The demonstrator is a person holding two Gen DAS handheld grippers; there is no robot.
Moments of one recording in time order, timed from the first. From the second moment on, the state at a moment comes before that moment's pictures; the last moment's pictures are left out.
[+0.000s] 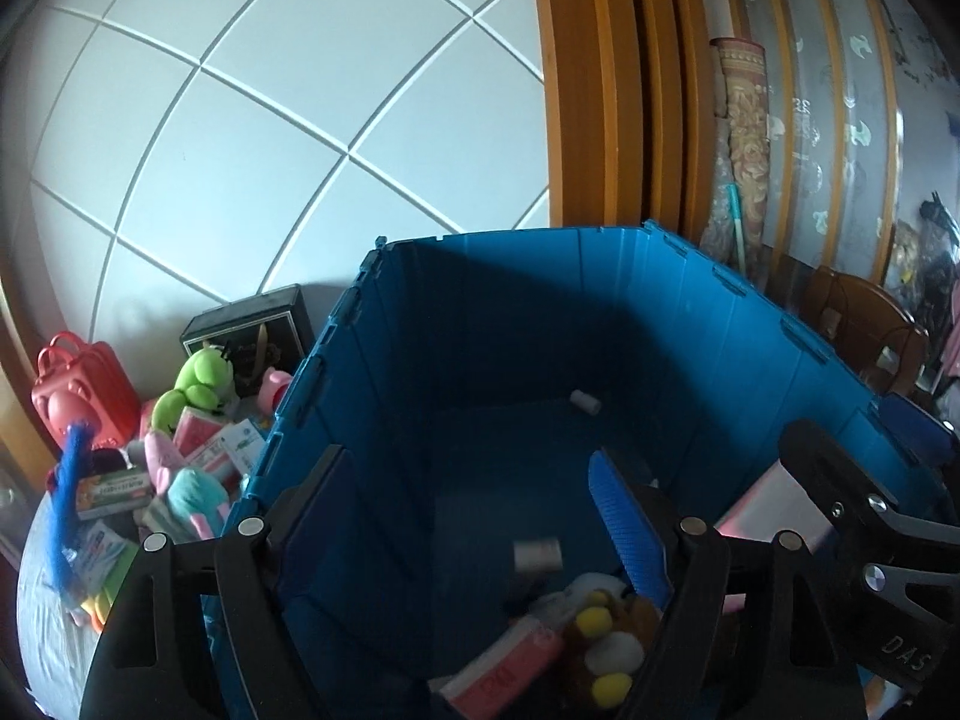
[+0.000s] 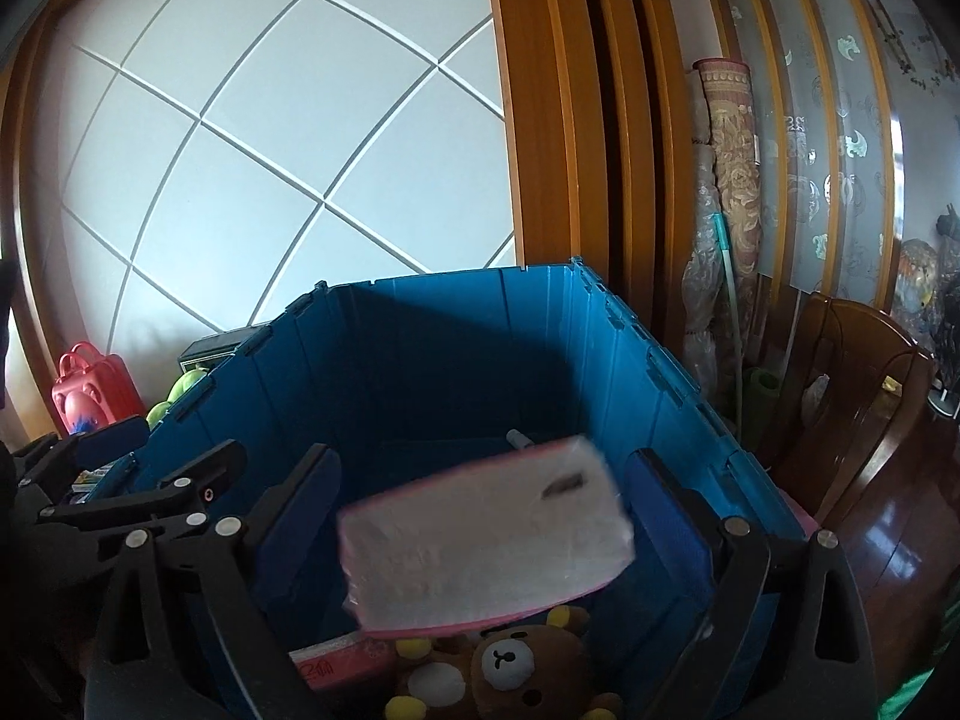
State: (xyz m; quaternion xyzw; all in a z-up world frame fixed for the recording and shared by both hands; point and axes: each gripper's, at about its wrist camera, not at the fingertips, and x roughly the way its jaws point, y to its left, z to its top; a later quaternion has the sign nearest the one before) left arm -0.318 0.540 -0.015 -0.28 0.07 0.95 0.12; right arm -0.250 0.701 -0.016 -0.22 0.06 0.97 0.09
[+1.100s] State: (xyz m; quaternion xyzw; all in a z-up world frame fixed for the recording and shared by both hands) left arm -0.289 0.464 -0.009 -0.25 0.02 0.96 0.06; right arm -0.252 0.699 -0.024 -0.23 0.09 0.96 0.12
